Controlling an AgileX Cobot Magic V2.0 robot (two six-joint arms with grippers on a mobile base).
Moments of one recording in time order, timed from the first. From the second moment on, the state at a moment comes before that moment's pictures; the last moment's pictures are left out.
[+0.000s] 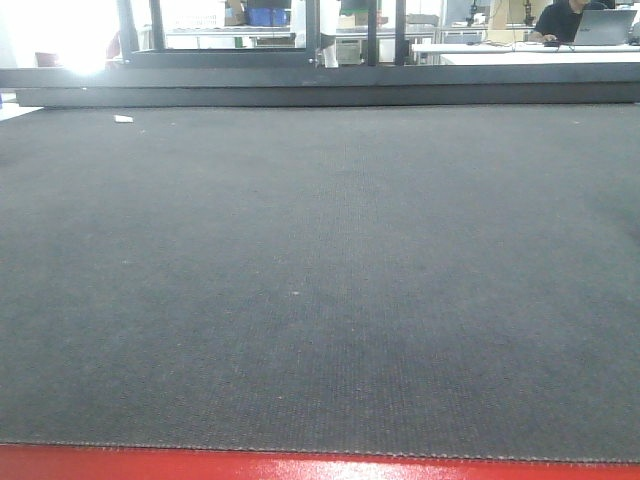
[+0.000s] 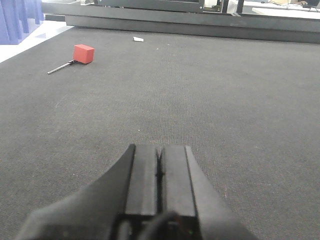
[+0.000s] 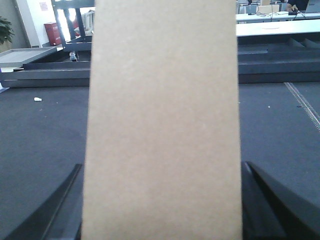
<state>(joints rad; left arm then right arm) -0.06 -0.01 0.03 -0.08 0.12 0.05 0.17 0.18 -0.72 -0.11 0.68 0.24</state>
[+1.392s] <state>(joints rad) -0.06 -0.01 0.03 -0.08 0.12 0.05 0.17 0.18 -0.72 -0.11 0.68 0.24</state>
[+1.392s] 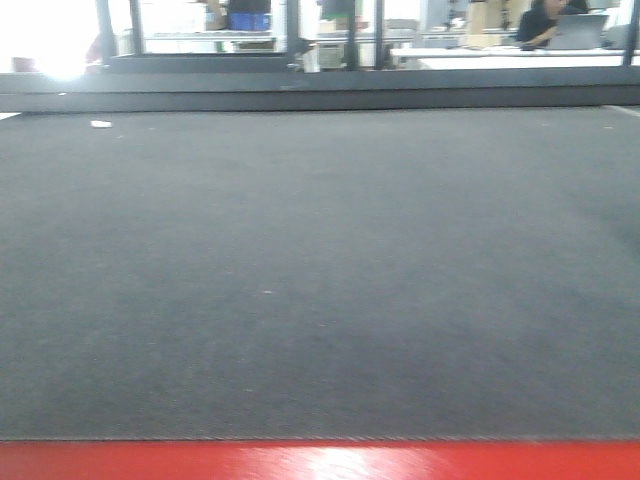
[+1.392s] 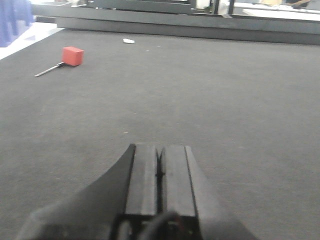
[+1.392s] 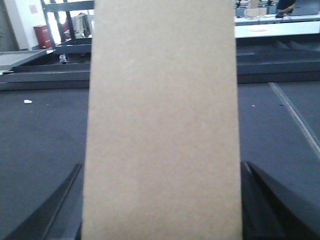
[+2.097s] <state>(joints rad) -0.06 -0.01 0.03 -0.08 0.12 0.05 0.17 0.18 -0.72 -0.12 0.68 0.24</state>
